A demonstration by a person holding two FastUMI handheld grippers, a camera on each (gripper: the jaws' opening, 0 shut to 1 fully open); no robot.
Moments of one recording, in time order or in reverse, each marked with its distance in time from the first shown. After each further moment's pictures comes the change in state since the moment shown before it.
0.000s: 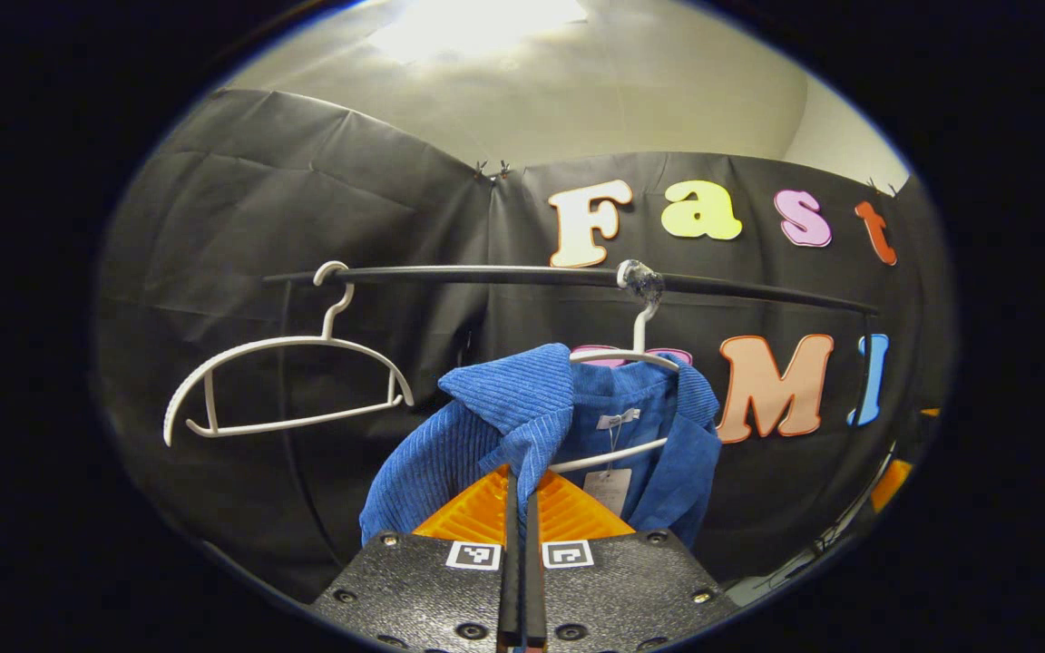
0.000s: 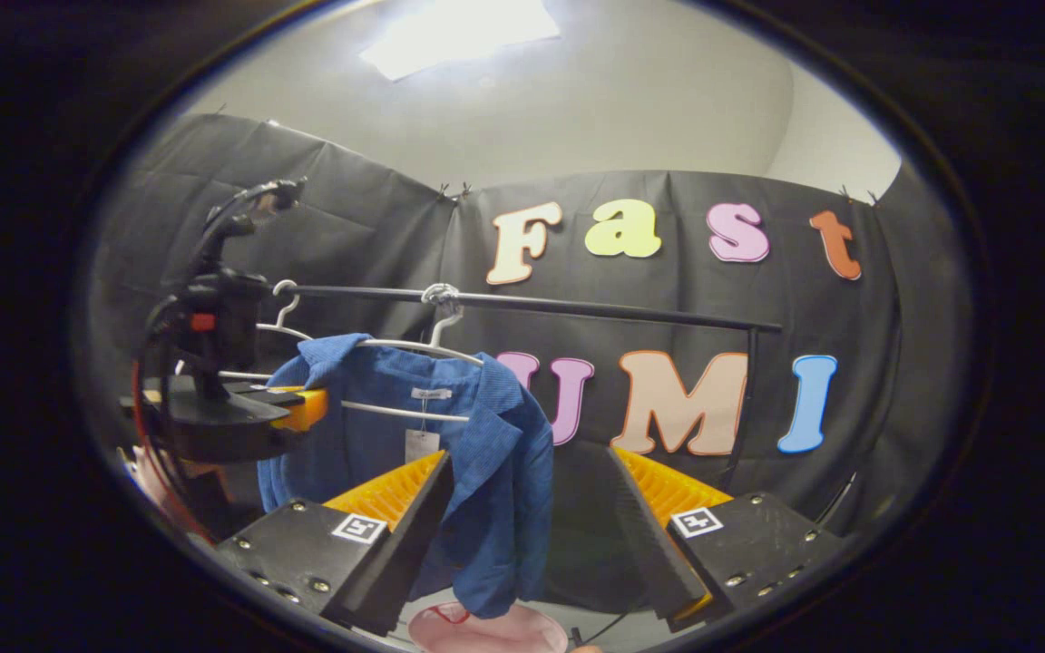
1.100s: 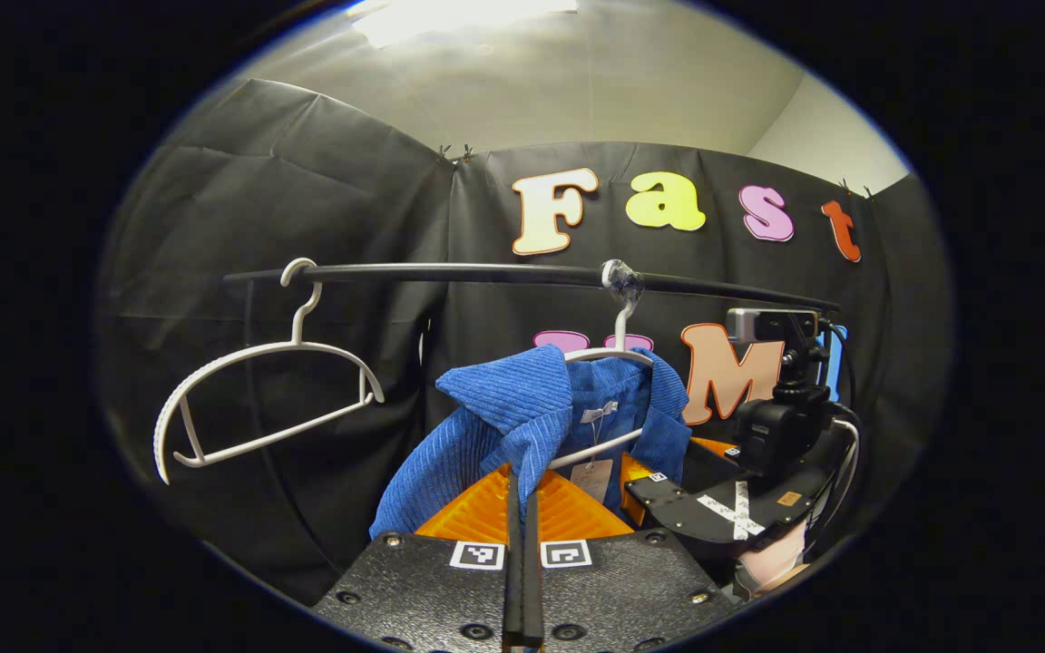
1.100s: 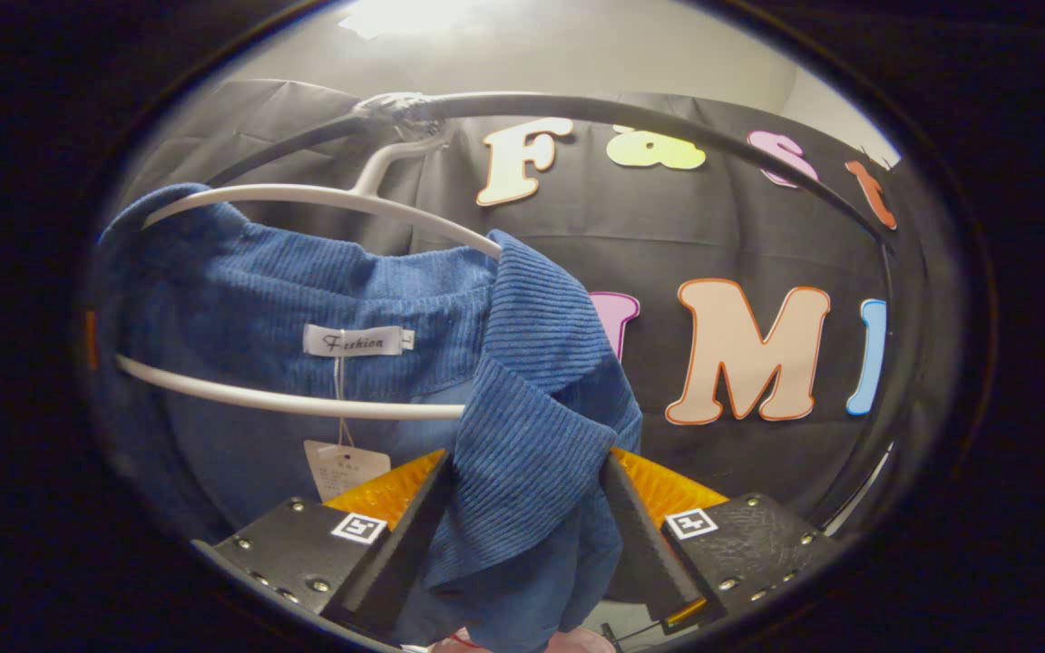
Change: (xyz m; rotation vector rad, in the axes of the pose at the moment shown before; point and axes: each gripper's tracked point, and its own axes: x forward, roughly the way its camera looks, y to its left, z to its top) left arm -0.002 0.008 0.004 0.021 0.064 -0.139; right arm 0.223 0.053 -0.107 0.063 0.167 -0.067
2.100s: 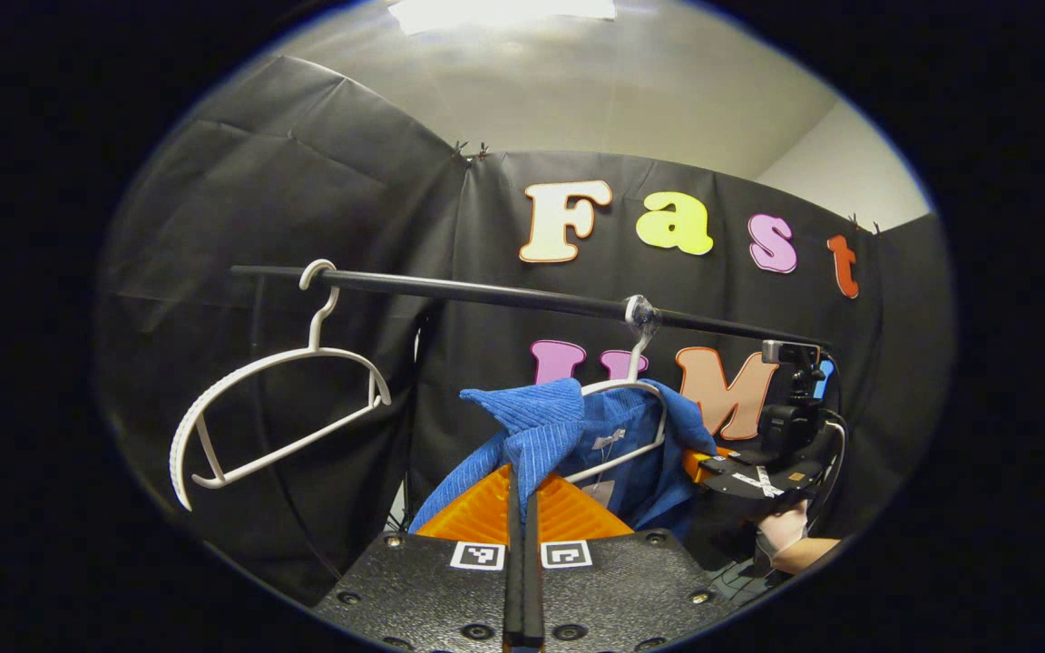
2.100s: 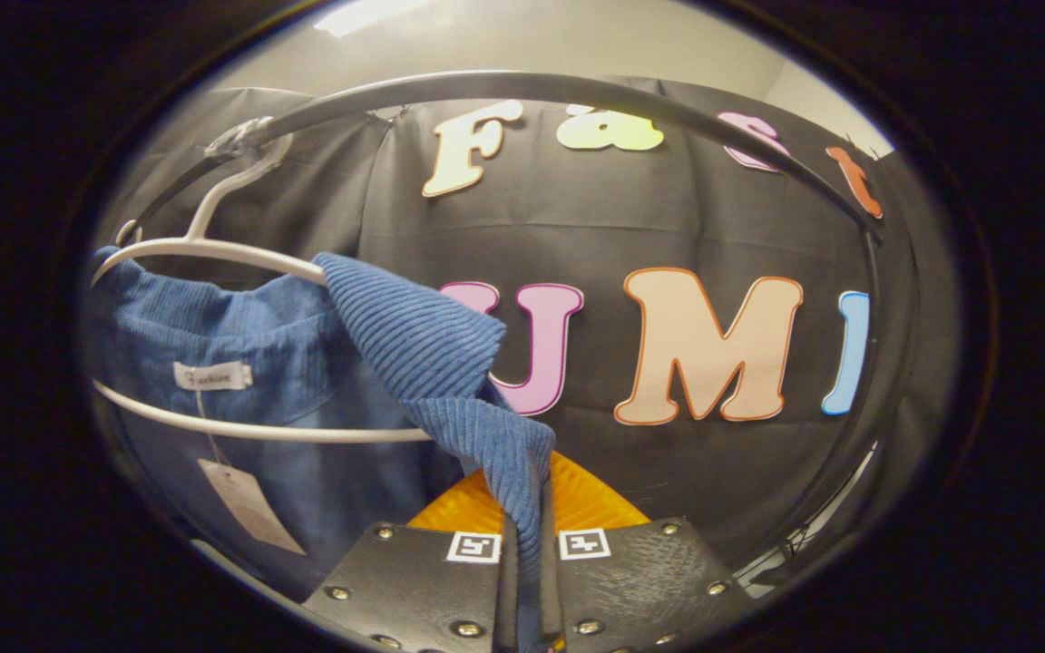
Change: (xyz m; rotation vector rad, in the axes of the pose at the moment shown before) left arm -0.007 0.023 0.028 -0.114 0.016 -0.060; right arm 0.028 -0.095 0.027 -0.005 0.031 -0.094
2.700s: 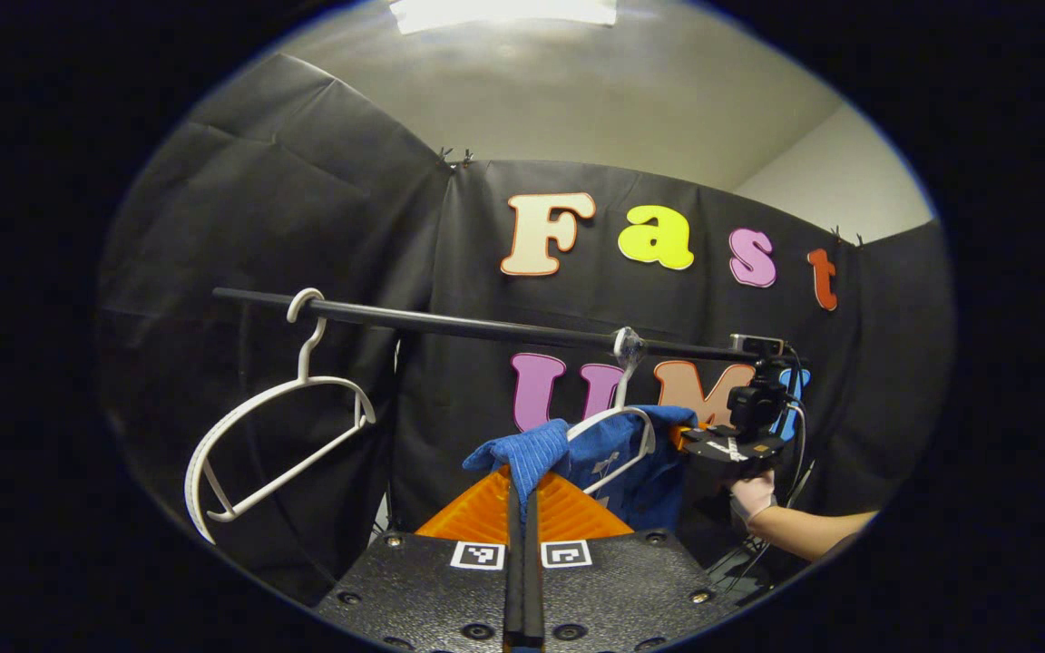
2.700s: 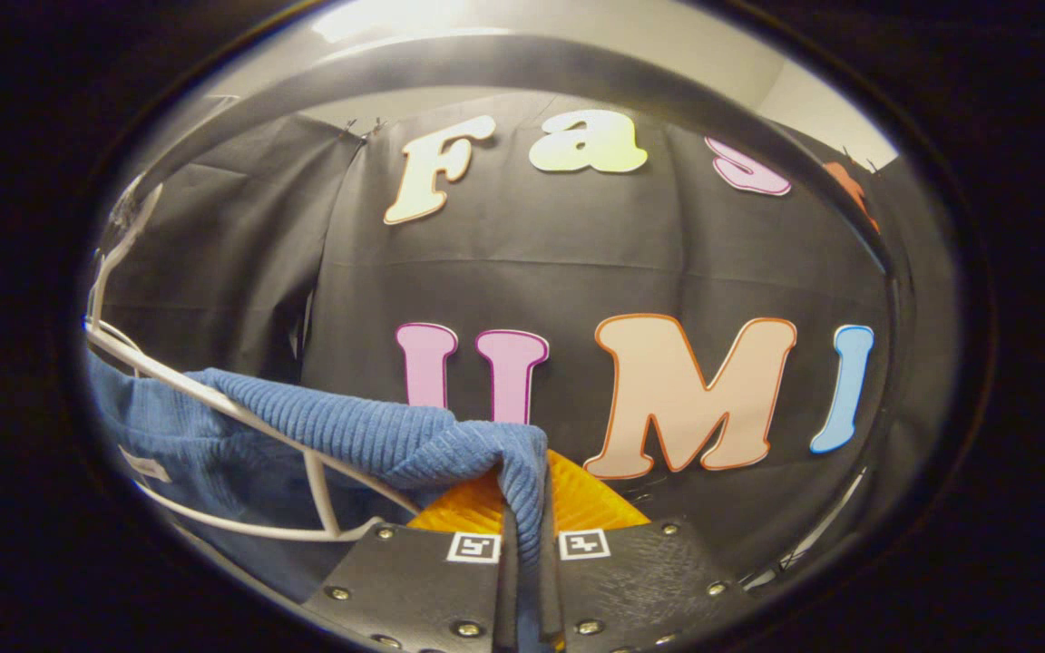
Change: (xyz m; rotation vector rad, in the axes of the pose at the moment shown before) left arm -0.005 0.005 0.031 -0.029 -0.027 -0.067; right arm 0.062 -0.029 0.049 0.002 -0.085 -0.056
